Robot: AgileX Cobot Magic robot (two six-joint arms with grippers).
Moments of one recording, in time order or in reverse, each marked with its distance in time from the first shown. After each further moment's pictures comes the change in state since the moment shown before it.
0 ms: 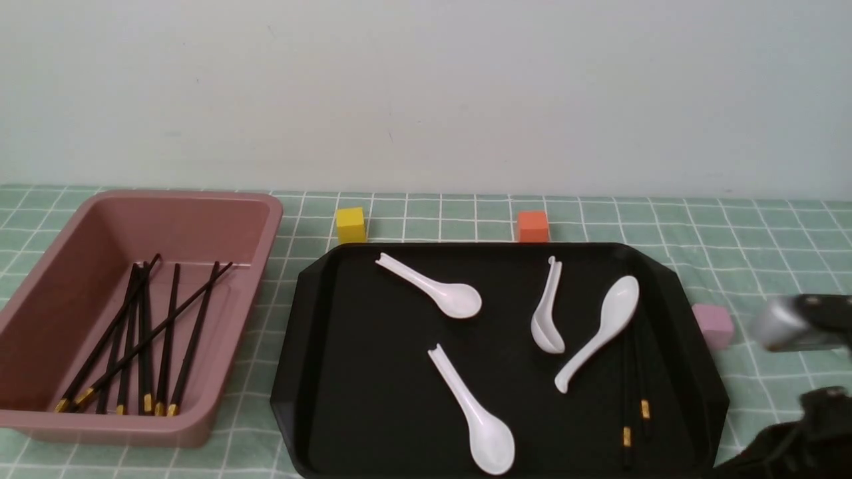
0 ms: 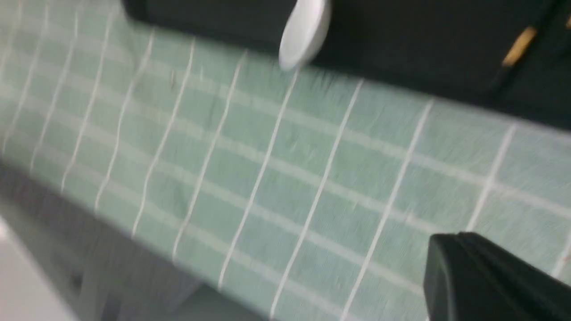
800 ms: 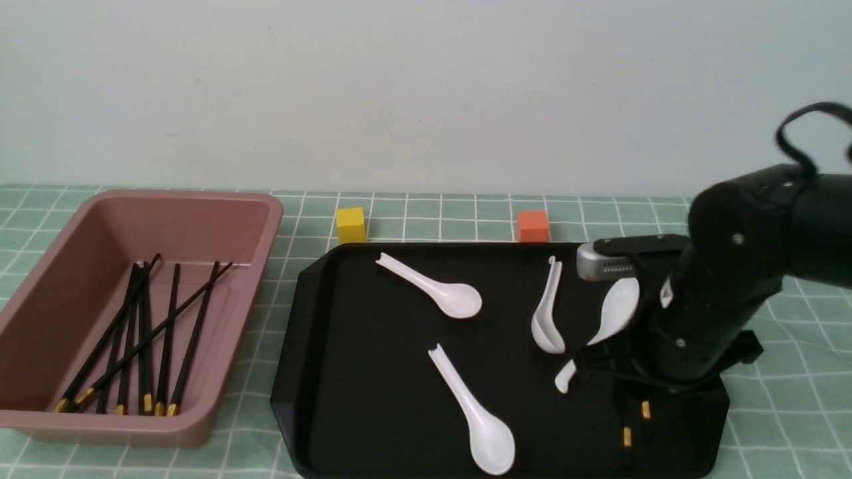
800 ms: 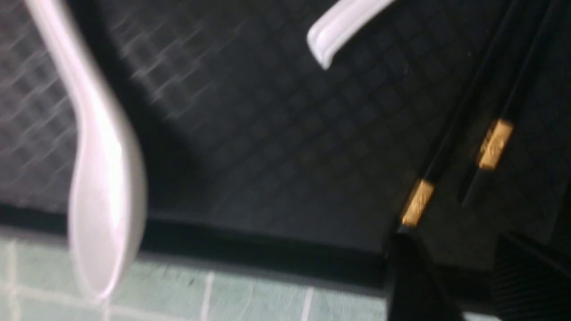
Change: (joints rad) right arm 0.250 0.615 -0.451 -0.593 -0.083 0.729; left arm 0.000 0.000 0.000 0.000 0.000 0.000
